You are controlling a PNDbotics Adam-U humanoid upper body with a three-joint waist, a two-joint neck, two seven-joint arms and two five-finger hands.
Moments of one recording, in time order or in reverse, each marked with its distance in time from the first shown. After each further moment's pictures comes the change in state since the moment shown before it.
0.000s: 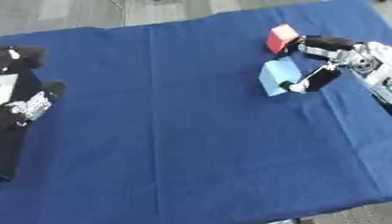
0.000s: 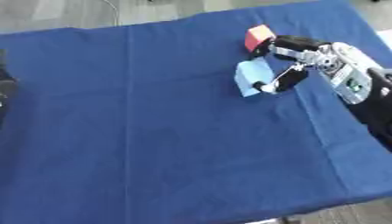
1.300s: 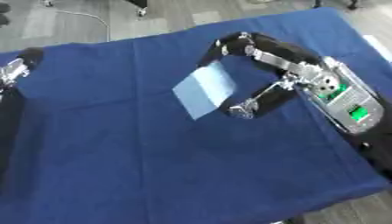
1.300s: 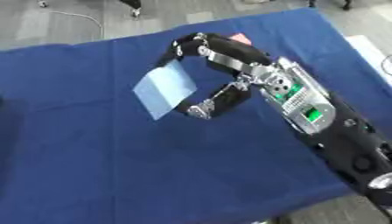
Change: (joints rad) left arm -0.174 0.108 -0.011 0.076 -0.086 -0.009 0.047; right arm -0.026 0.278 0.098 -0.472 -0.165 0.016 0.001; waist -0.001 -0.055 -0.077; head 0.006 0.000
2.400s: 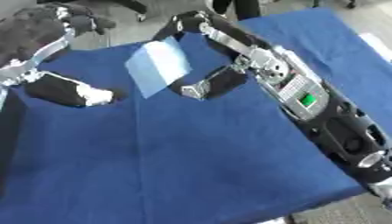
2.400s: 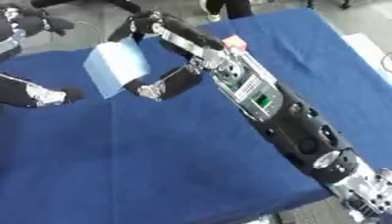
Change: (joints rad) left arm -0.184 -0.123 -0.231 0.068 -0.270 -0.139 -0.198; right arm -0.173 0.114 0.063 0.134 0.016 0.118 -0.182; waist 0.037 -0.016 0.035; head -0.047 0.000
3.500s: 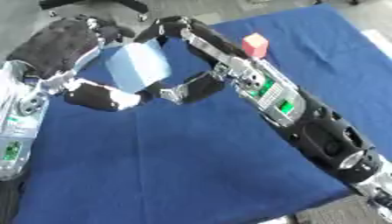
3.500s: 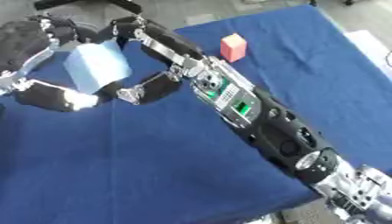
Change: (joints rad) left arm 0.044 -0.118 0.002 0.023 -0.152 0.103 0.087; right arm -0.005 0.041 0.066 0.014 0.043 0.007 -0.043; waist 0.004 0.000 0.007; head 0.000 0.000
